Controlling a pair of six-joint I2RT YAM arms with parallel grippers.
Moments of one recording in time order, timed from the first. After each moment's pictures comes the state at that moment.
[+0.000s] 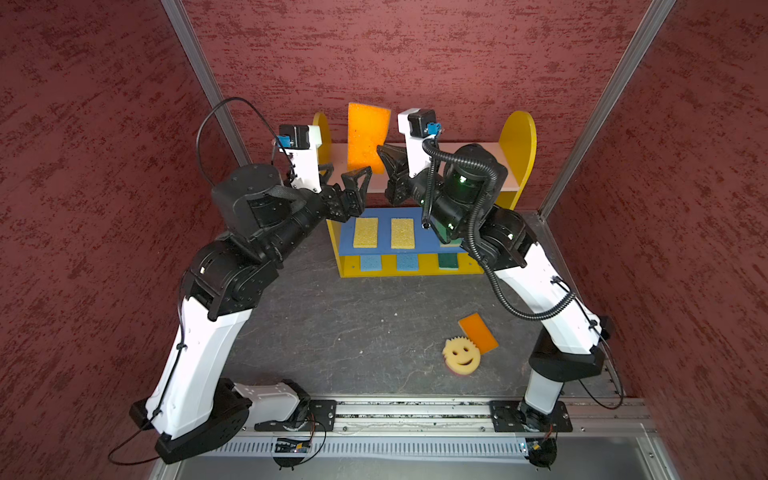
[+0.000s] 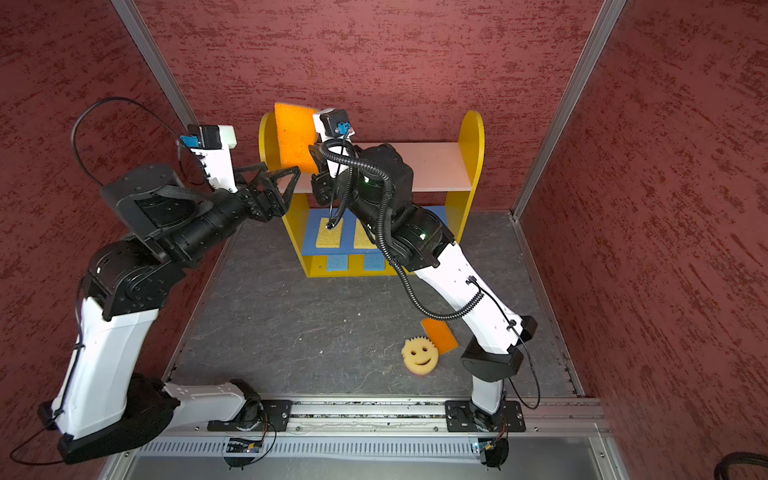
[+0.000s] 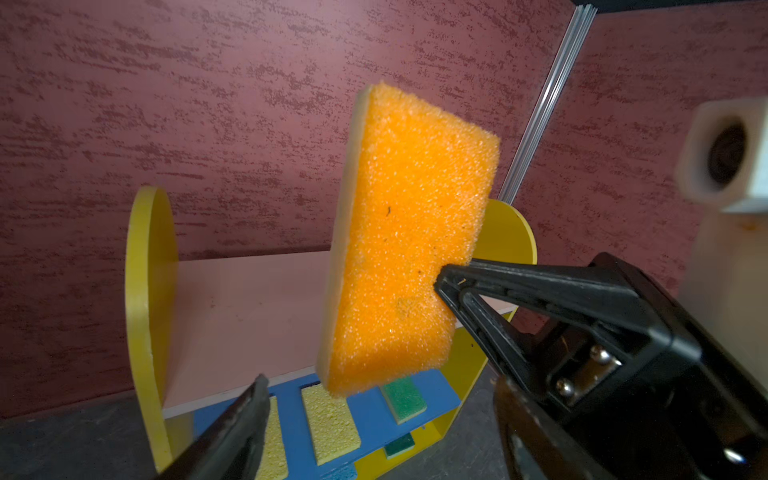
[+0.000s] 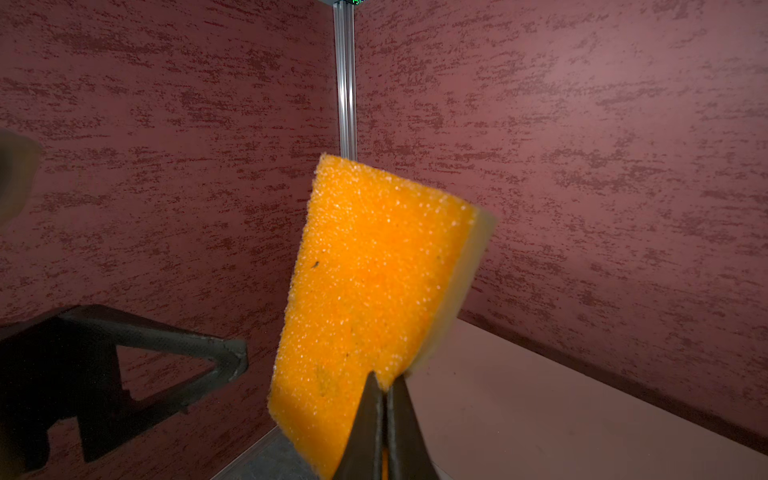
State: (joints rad) left arm -0.61 1.28 2.06 -0.77 -0.13 -0.24; right arm 0.92 1.84 2.47 -0.48 0.21 -0.02
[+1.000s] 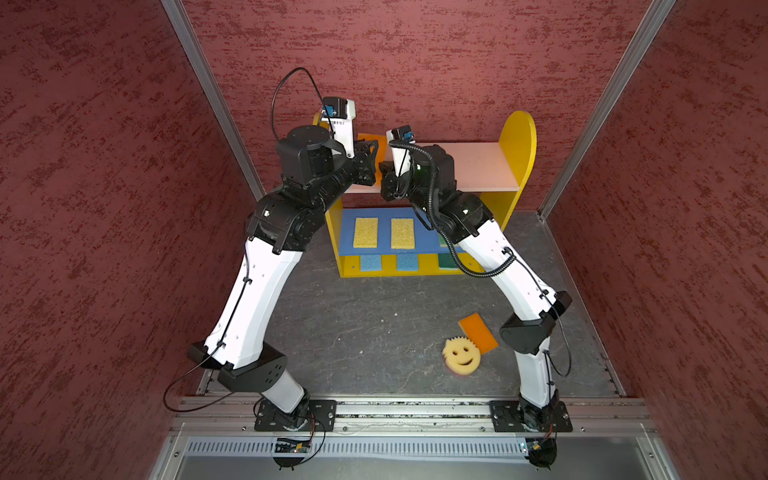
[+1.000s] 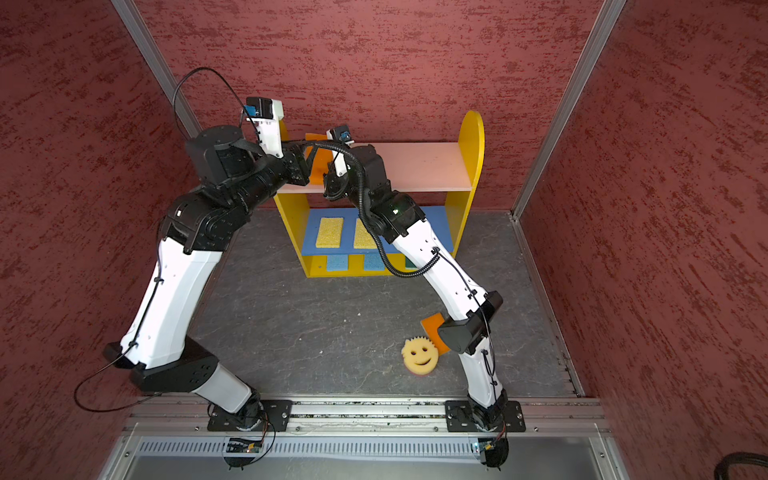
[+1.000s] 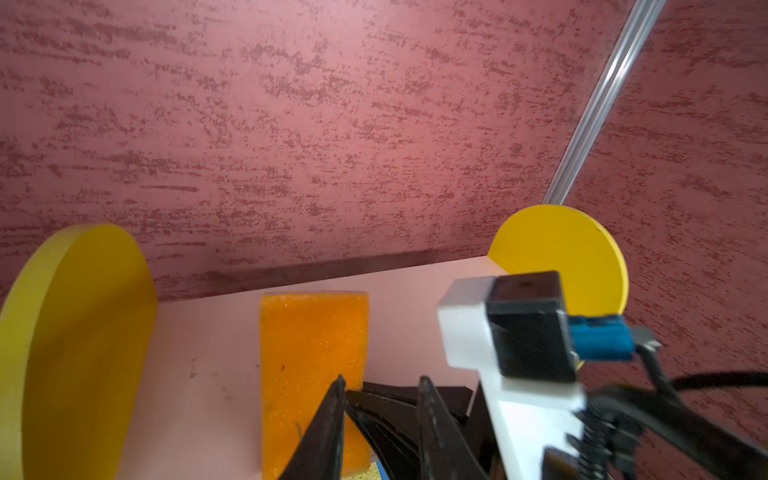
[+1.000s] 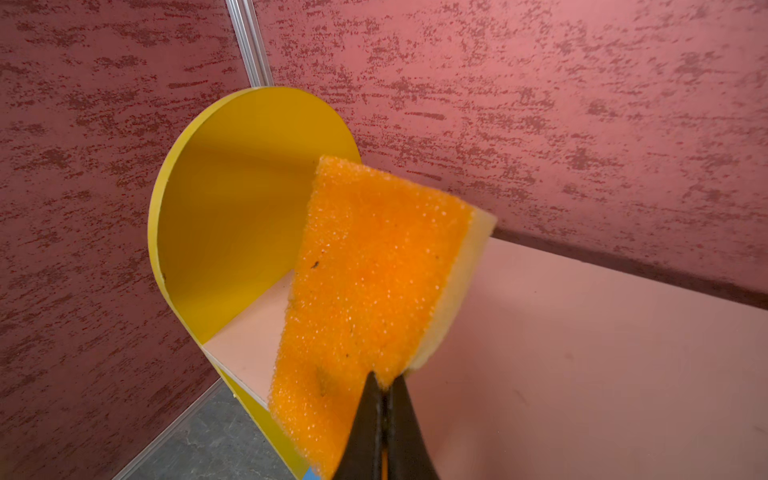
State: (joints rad) left arm -0.48 1.63 2.31 -0.74 -0.08 -0.21; right arm 0.74 2.06 2.53 -0.59 0.13 0.12
